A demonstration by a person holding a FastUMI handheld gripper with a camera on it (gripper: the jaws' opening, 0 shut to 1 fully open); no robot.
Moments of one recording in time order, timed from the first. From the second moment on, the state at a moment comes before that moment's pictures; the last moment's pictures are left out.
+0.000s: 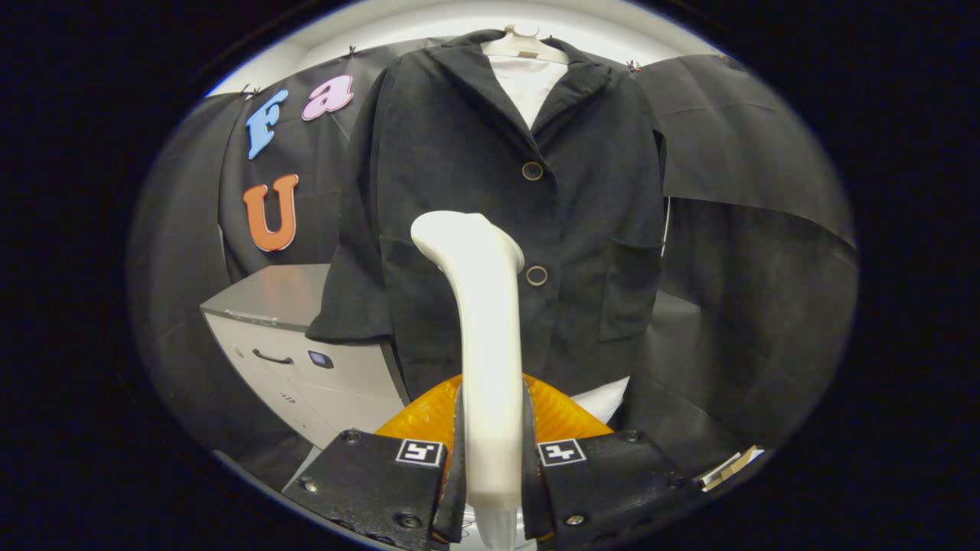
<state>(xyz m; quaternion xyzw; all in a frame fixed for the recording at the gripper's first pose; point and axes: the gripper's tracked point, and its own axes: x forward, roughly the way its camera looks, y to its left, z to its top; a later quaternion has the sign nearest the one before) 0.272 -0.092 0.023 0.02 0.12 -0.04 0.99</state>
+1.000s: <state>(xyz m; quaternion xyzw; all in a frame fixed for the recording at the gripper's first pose) 0.269 -0.091 -0.069 -0.01 0.20 -0.05 0.98</state>
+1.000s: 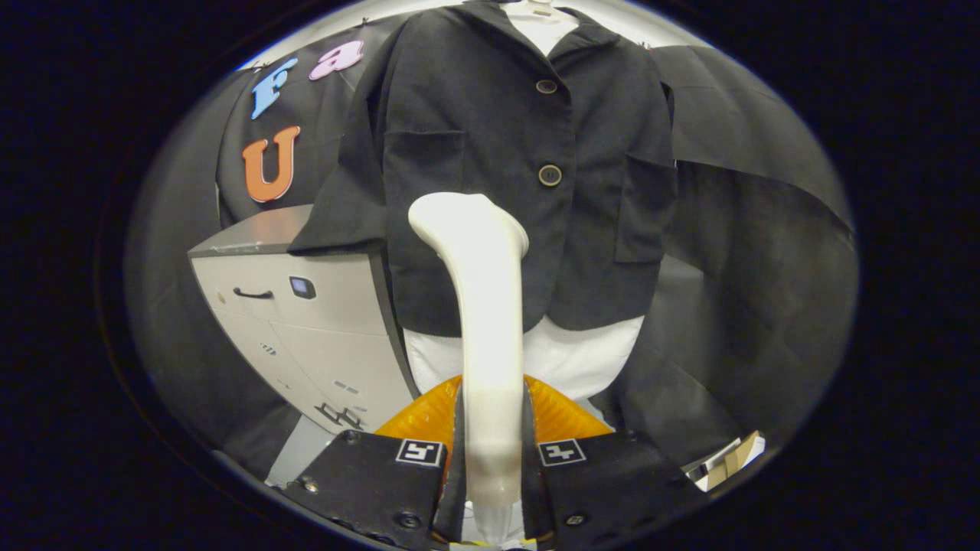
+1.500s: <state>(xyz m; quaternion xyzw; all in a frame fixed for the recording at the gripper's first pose) 0.268 -0.089 -0.081 0.01 0.22 -0.05 0.97</state>
